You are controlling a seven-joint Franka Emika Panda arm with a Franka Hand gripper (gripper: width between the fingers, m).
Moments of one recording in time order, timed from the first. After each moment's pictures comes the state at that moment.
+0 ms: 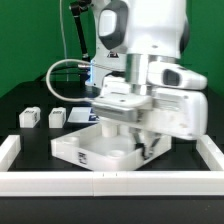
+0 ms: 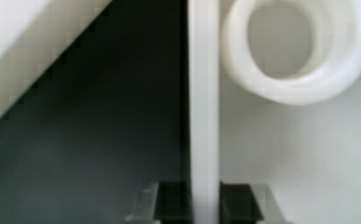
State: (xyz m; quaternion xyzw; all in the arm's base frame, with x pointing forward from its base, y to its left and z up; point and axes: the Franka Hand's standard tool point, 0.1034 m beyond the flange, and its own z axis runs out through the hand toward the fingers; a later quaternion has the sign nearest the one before) arm 0.580 0.046 0.022 0.34 0.93 -0.02 0.10
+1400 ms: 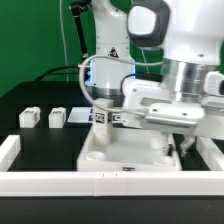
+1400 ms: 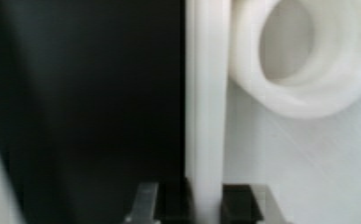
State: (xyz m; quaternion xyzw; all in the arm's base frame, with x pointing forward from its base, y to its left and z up) arm 0.578 0.105 0.018 0.04 1.00 -0.06 0.02
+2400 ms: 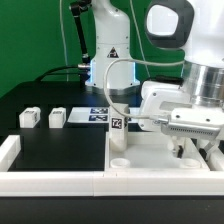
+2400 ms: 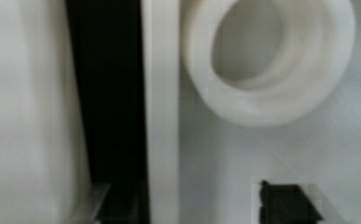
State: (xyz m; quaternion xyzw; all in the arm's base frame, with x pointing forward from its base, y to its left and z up) arm 0.583 0.106 0.014 0.02 1.00 -0.07 0.00
